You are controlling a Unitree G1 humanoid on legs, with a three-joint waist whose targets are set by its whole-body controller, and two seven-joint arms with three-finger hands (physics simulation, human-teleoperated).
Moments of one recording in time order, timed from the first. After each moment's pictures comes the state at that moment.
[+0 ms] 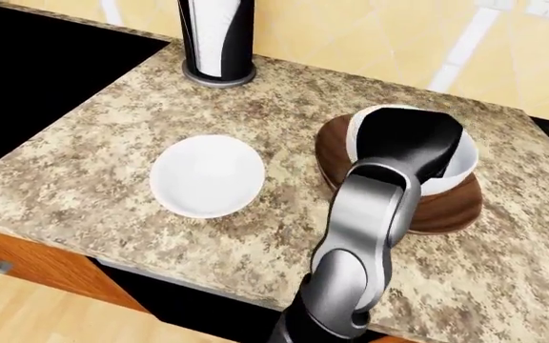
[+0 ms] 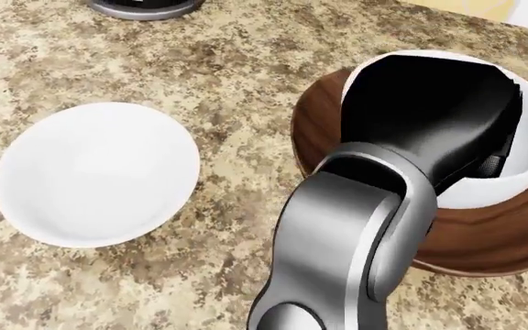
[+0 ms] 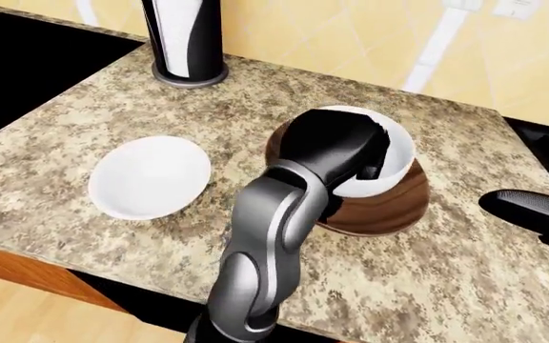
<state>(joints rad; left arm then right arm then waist) -0.72 -0.61 -0.33 -0.03 1.65 0.16 -0.71 -0.02 -0.72 -1.07 -0.92 1.37 0.88 -0.61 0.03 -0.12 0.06</state>
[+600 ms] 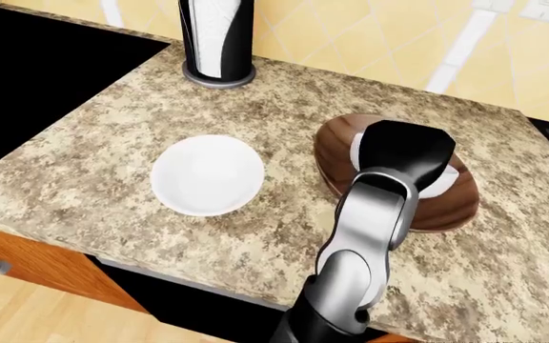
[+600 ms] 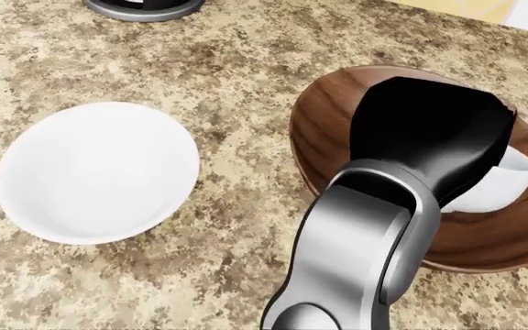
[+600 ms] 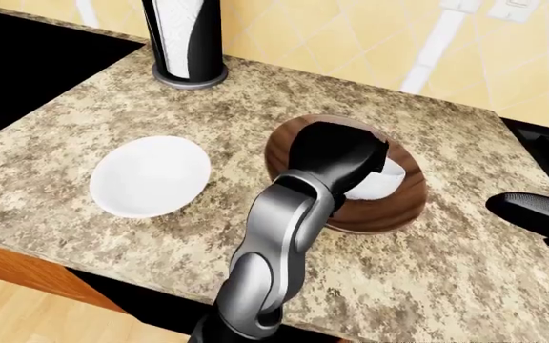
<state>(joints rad) -0.69 -0.60 -0.34 0.06 1.69 0.13 -0.64 -0.01 -0.69 -1.08 -0.91 1.35 0.87 -0.58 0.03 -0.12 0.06</state>
